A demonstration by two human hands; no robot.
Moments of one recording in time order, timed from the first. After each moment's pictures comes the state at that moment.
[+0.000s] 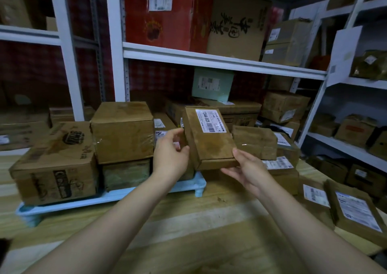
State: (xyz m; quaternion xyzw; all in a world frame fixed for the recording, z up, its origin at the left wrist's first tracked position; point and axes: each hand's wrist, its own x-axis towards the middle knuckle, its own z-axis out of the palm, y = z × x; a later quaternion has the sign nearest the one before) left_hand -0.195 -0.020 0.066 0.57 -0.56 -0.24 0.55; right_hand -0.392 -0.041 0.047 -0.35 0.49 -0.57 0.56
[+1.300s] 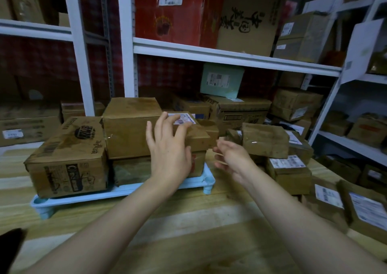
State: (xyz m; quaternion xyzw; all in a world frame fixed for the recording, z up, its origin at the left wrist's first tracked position) left_hand -0.169 -0.017 0.052 0.59 -0.66 0.17 0.44; right_hand -0.327 -0.062 0.057 -0.45 0.59 -0.49 0.46
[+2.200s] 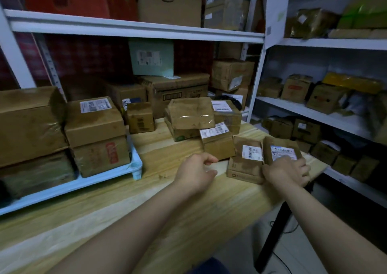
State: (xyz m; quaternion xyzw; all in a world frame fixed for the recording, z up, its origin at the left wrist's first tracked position) left_hand -0.385 -0.004 -0.001 0.50 -0.78 -0.27 0.25; right_hand -0.607 0.017 -0.019 -0.24 0.94 -0.23 0.07
